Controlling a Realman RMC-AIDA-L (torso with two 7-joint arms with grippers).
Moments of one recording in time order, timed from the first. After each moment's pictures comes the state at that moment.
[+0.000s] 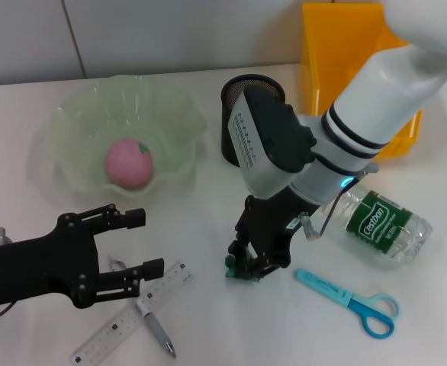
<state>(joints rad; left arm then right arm) -0.38 -2.06 0.87 0.66 1.80 1.73 -1.18 0.95 2.09 -1.44 -0.70 -2.32 -1.39 1.70</state>
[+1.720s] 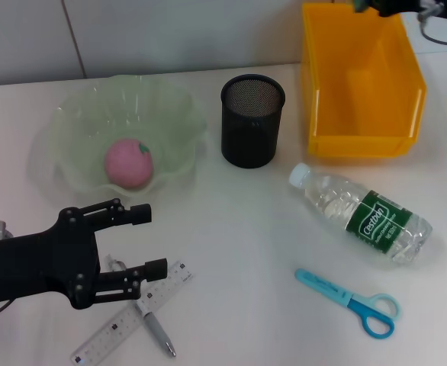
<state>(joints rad) -0.39 -2.06 0.87 0.67 1.77 1.79 -1.18 0.66 2.08 -0.78 -0.97 -2.08 -0.83 1.77</state>
